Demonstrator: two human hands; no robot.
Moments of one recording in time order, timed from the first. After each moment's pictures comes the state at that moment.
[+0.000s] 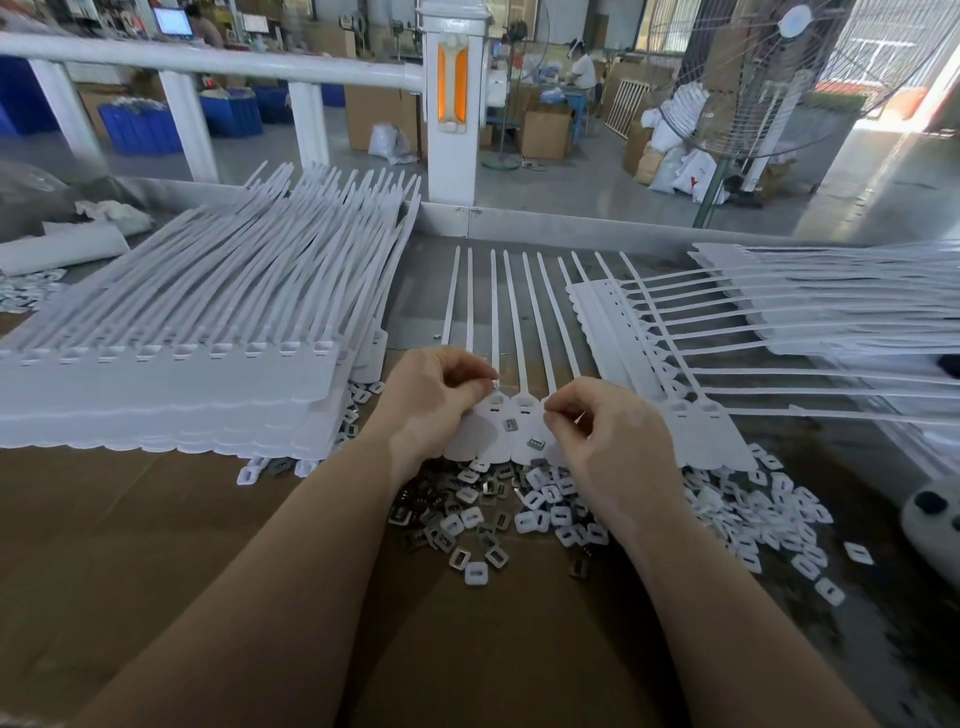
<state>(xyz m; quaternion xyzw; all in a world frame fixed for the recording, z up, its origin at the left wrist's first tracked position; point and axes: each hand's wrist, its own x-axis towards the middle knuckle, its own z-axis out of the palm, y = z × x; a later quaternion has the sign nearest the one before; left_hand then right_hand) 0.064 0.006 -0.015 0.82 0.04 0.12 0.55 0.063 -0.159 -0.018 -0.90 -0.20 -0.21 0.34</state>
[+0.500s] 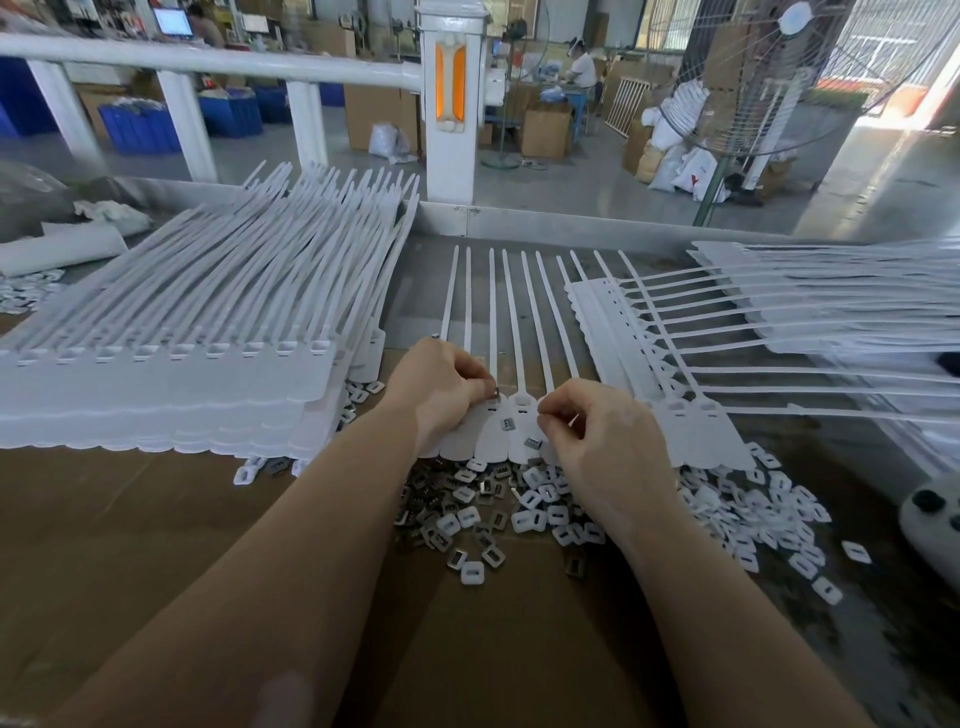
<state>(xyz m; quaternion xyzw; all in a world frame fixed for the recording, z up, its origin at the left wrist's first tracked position) 0.079 0.001 -0.005 0.87 0.10 0.06 0.48 0.062 -0.159 -0.017 -0.91 -0.20 -0.17 0.33</state>
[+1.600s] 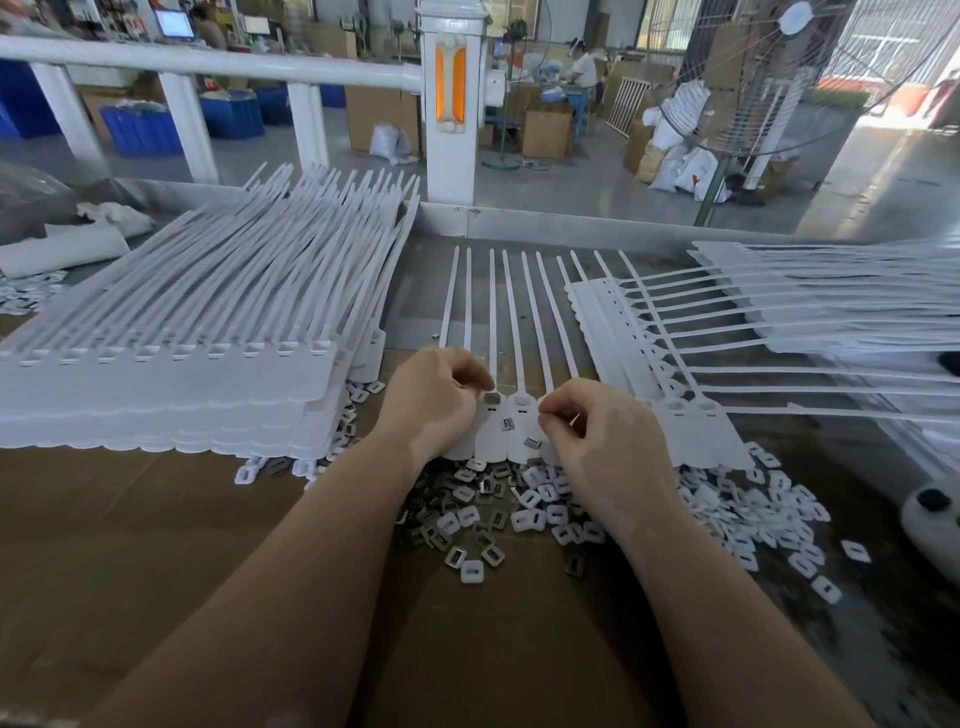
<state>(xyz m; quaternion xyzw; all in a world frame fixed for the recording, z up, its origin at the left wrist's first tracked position) 0.068 -0.002 -0.011 0.90 0.08 0.13 0.42 0.061 -0.159 -0.014 -0.91 -0.18 -0.16 0.34</state>
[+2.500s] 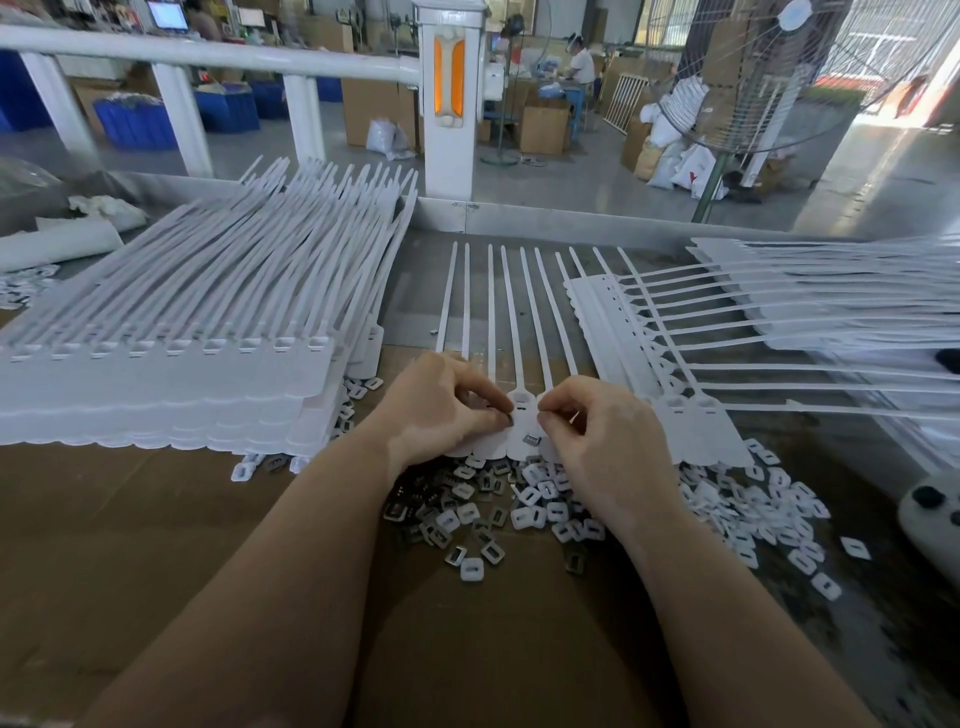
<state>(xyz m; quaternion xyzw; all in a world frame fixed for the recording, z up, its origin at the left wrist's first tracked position) 0.057 0.004 -0.002 0.91 -0.04 0.04 0.40 0.062 -0.159 -0.015 -0.91 -0.19 -0.16 0.33</state>
